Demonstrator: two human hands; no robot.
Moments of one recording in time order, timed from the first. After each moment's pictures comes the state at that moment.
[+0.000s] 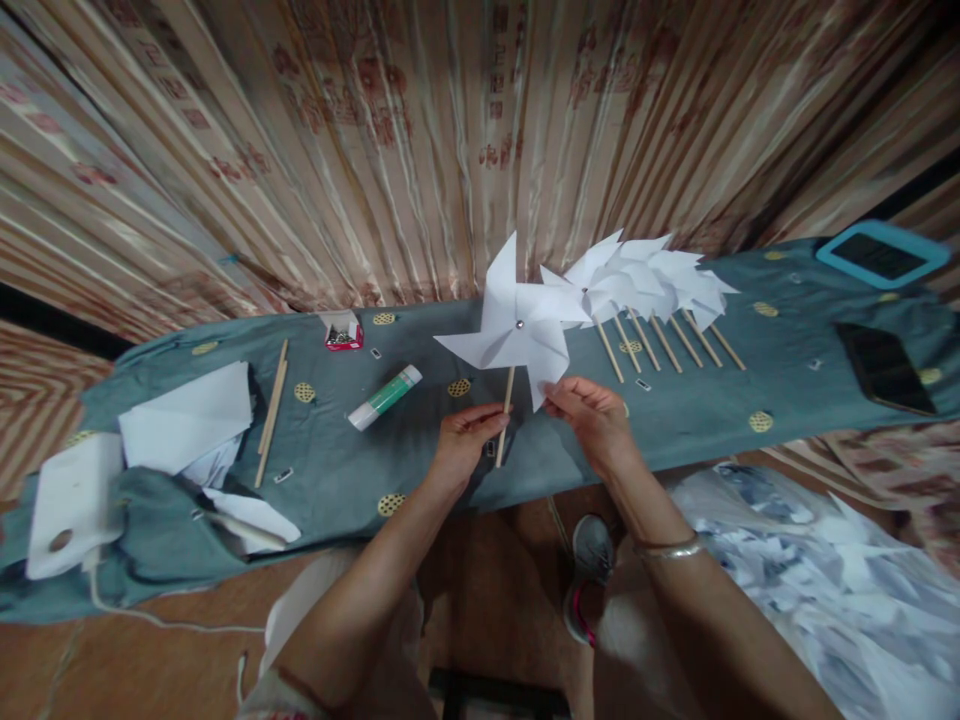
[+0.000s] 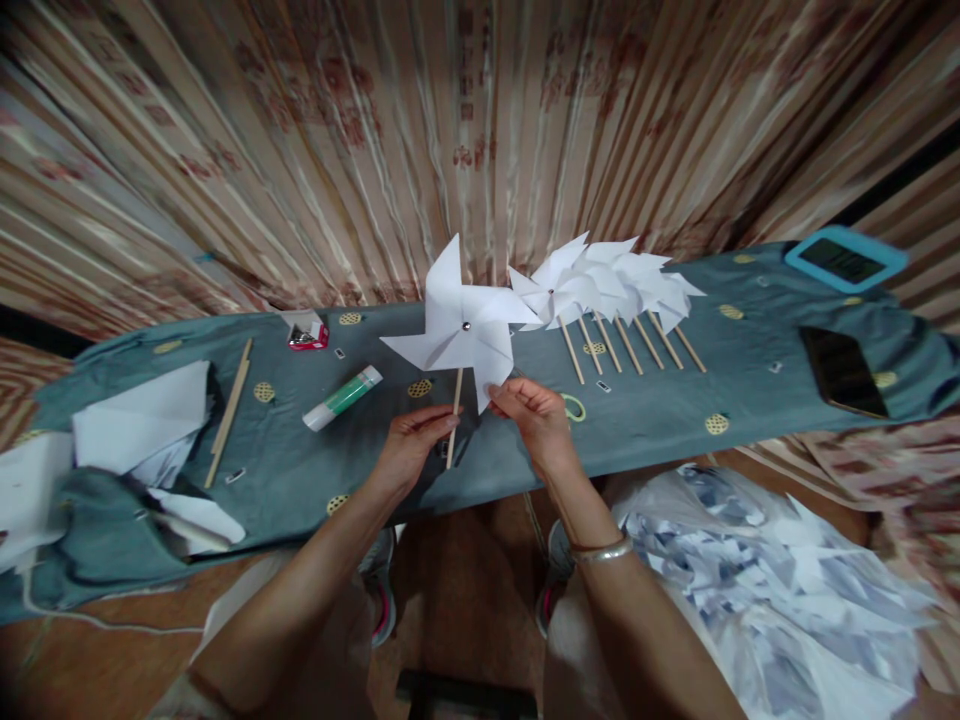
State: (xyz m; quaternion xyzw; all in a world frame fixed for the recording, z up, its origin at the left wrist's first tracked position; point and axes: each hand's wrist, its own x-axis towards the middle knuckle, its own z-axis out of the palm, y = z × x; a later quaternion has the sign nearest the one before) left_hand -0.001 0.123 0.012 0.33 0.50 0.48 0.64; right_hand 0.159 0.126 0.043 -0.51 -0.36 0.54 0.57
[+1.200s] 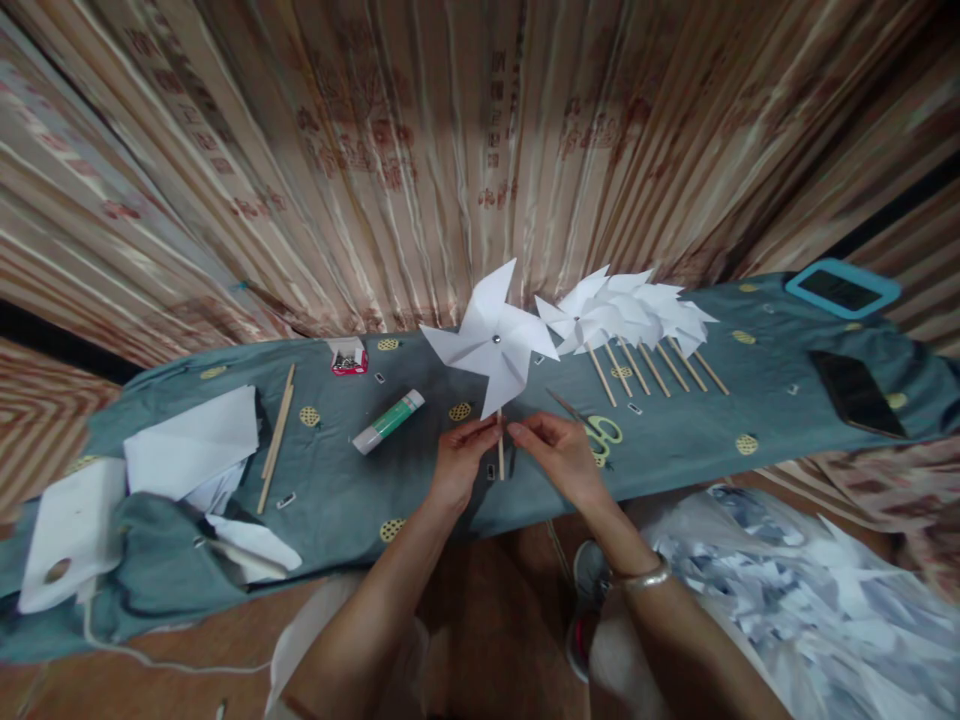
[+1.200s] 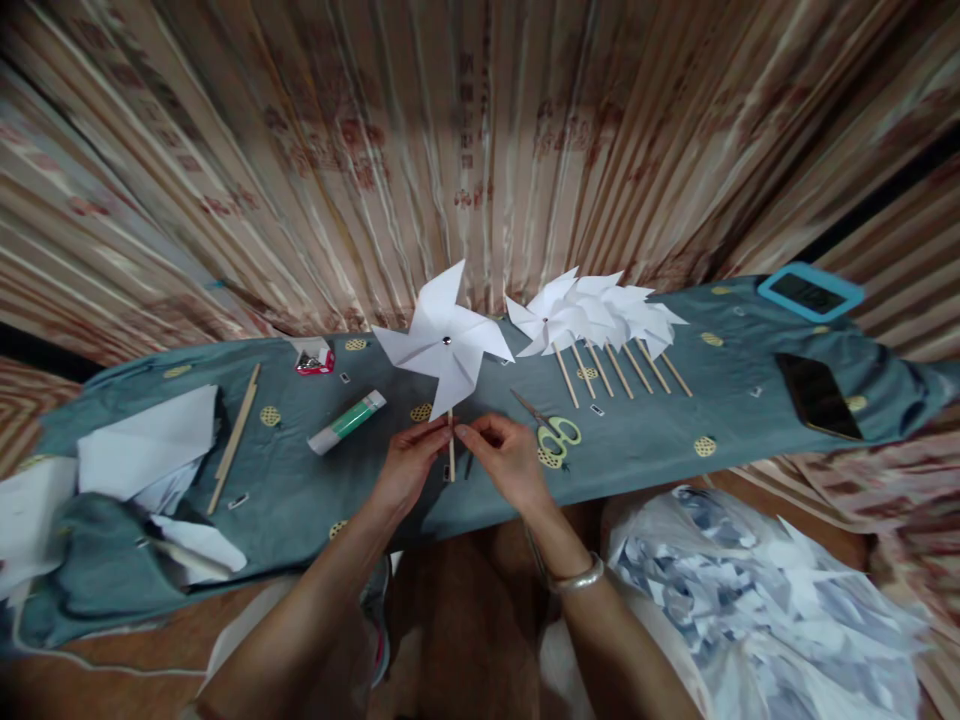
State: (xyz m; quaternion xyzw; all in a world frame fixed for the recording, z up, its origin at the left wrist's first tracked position) left_hand -0.002 0.128 0.023 0.28 0.46 0.54 0.65; right_hand 0.138 0.118 0.032 -0.55 -0.52 0.44 0.47
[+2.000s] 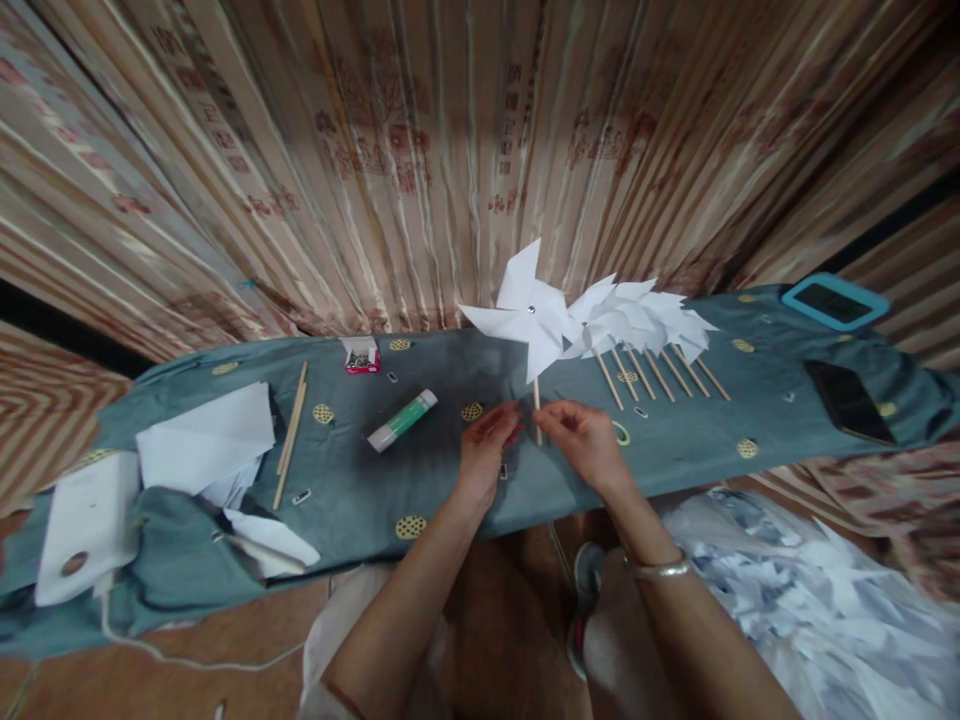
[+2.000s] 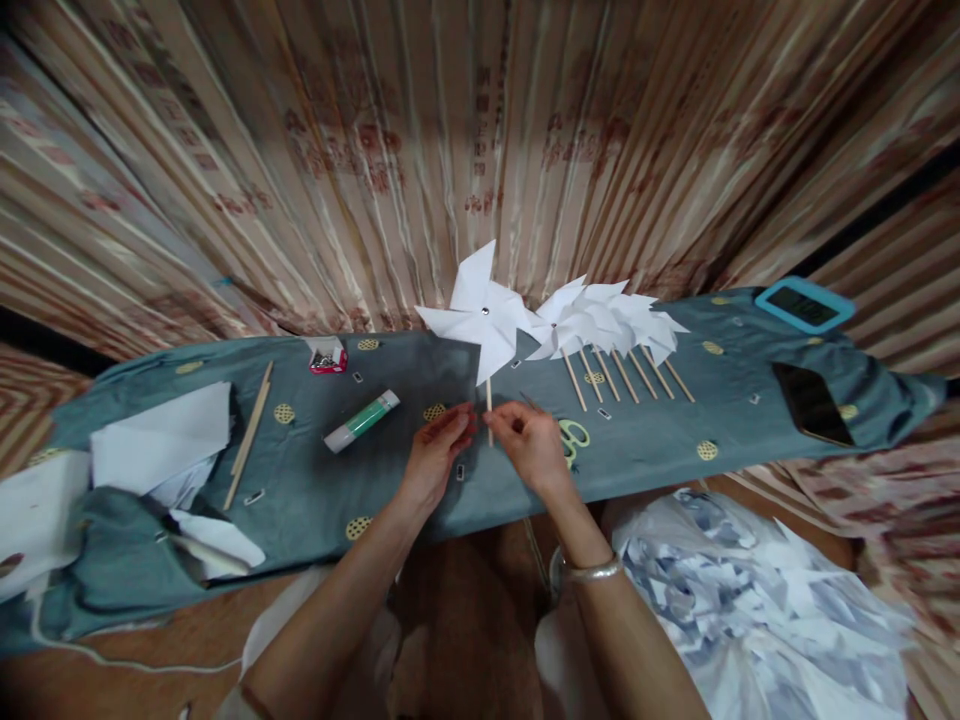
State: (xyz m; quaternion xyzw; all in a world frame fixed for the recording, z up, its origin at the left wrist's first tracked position) left_hand 0.006 0.130 0.029 0.24 0.43 0.55 0.67; right_hand 0.148 0.132 0.042 -0.60 -0.58 0.33 0.45
